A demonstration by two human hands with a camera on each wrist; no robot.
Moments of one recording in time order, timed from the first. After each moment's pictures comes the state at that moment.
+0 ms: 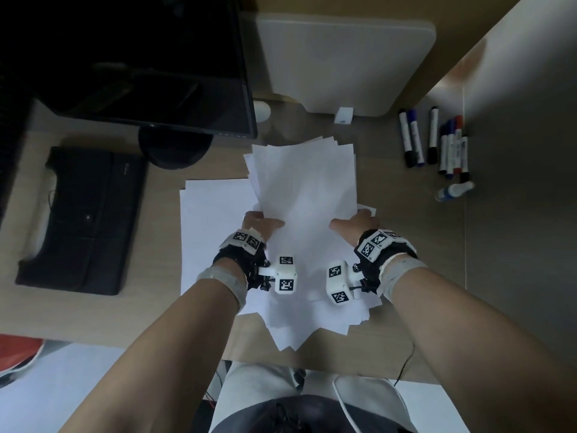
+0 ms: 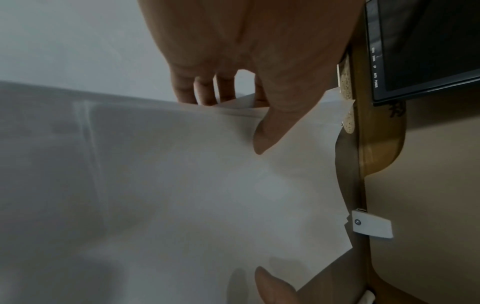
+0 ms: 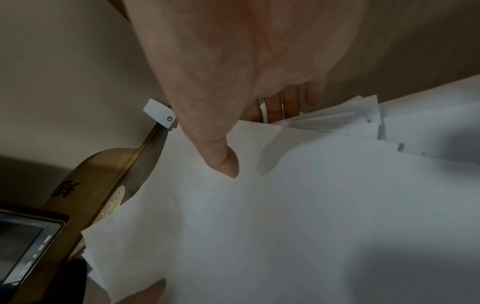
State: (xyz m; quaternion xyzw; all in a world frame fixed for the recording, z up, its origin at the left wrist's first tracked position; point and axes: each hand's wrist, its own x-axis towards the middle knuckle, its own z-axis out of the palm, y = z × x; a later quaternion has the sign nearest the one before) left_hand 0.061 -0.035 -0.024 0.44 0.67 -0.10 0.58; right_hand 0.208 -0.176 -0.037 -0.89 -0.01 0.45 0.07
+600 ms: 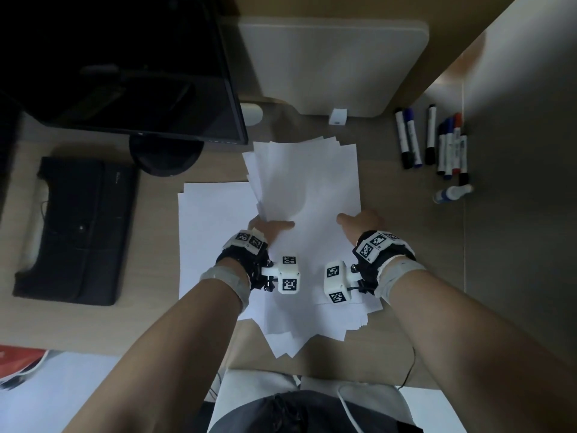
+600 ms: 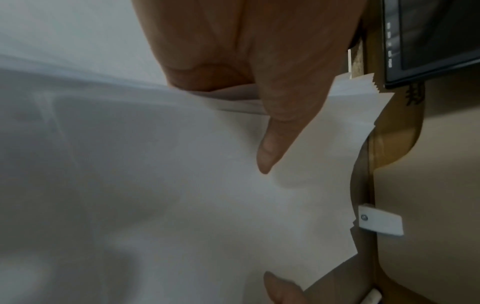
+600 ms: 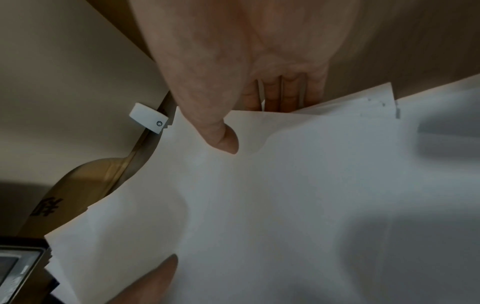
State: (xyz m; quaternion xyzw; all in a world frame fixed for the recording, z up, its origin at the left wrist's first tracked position) left_hand 0.086 -0.042 -0.020 0.44 0.67 -0.14 0.58; right_hand 0.232 -0.178 -0.050 -0.89 0.03 0.44 0.15
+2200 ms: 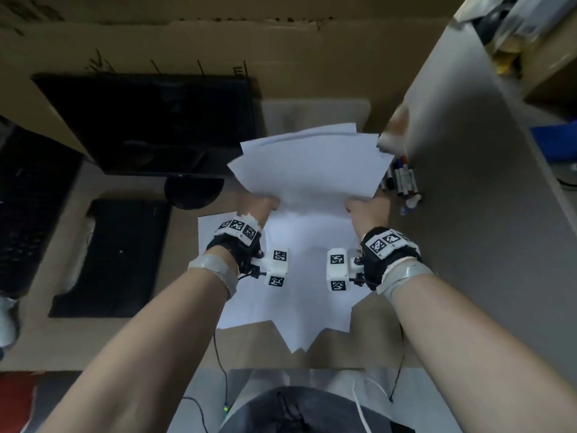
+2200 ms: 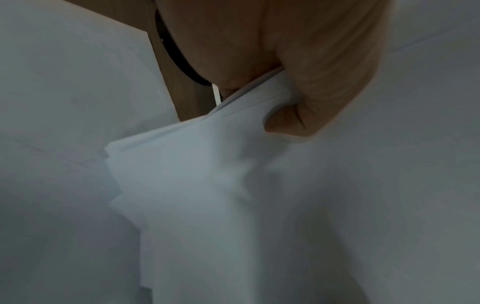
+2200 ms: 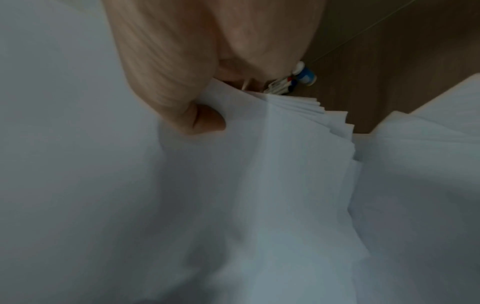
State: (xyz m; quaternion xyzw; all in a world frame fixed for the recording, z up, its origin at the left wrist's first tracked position) left_hand 0.047 -0.027 0.123 0.62 0.50 0.13 0.59; right_hand 0.166 -0.198 0.128 -0.79 0.03 0.18 0.58
